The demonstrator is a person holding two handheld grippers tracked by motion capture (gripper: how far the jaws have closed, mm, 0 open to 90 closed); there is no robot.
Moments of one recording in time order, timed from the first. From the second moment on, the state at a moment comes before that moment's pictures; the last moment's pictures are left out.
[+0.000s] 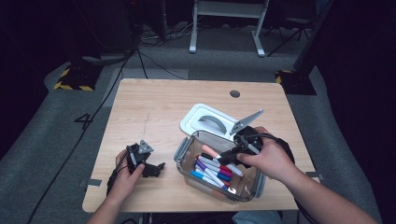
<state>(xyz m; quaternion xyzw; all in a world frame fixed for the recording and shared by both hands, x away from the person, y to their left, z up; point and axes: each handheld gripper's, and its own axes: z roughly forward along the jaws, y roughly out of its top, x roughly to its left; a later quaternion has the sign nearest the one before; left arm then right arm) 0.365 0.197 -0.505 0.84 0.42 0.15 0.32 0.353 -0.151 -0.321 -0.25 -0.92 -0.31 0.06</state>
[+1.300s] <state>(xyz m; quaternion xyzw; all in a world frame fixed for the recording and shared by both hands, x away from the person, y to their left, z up) 0.365 0.196 -0.506 0.84 0.42 0.15 0.32 0.367 -0.099 -0.432 -0.24 -0.94 -0.17 0.16</state>
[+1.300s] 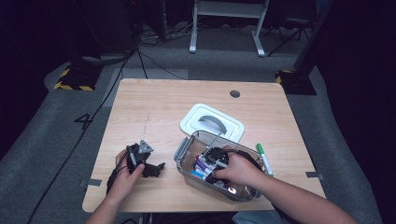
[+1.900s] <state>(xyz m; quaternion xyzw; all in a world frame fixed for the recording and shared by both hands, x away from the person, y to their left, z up) 0.365 0.196 -0.506 0.84 0.42 0.15 0.32 0.380 -0.151 -0.360 -0.28 -0.90 -0.33 0.01</state>
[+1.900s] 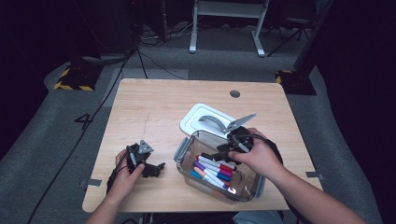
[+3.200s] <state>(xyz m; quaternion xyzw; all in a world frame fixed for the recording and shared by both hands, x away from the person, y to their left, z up) 0.365 0.197 -0.505 0.84 0.42 0.15 0.32 0.410 -0.314 -0.466 -0.49 -0.85 -0.18 -0.07</state>
